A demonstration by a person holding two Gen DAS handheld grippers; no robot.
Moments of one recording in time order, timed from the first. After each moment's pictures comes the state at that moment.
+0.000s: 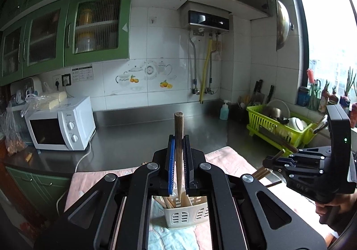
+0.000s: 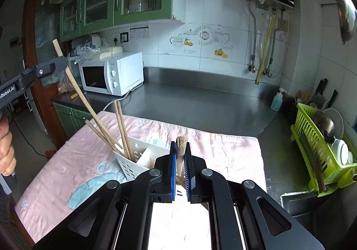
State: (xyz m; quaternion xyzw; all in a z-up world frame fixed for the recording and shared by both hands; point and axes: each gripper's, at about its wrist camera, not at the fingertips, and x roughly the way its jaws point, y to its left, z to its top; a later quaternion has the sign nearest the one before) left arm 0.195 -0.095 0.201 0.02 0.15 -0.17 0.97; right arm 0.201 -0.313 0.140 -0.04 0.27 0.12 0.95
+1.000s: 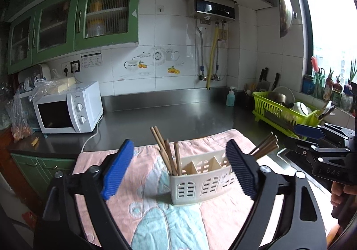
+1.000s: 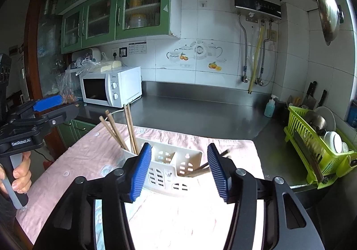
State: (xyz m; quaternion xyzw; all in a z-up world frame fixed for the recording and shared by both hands) left arm 0.153 -0.075 0.151 0.02 0.17 -0.14 0.98; right arm 0.132 -0.309 0.123 -0.03 0.21 0.10 0.97
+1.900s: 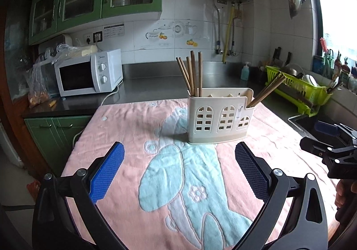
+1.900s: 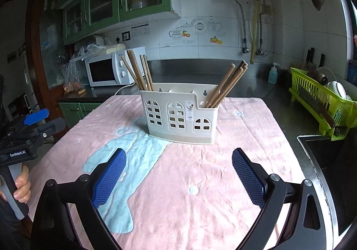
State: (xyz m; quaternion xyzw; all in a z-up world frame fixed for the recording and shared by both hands) left arm 0.066 -0.028 0.045 0.01 0.22 -0.09 0.97; right arm 0.058 -0.284 0.022 0.01 0.25 0.10 0.96
